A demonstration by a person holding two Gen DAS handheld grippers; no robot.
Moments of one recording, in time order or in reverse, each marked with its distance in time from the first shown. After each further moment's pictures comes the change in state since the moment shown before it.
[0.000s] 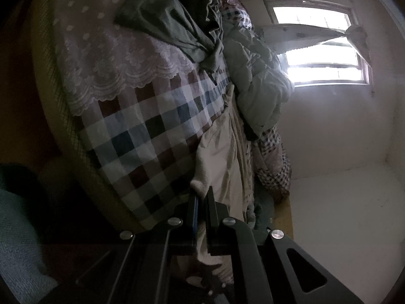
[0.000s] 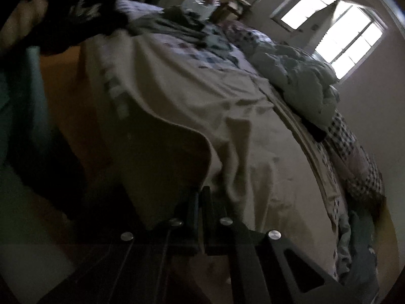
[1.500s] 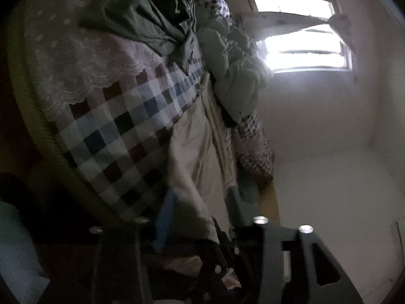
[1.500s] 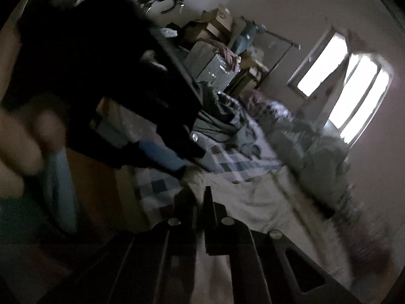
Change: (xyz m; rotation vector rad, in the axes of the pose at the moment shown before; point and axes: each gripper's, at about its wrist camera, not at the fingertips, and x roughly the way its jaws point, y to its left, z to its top) left arm -0.009 -0.022 0.000 0.045 0.066 -0.126; right arm -0.031 0.036 0.100 -0.012 -0.361 0.089
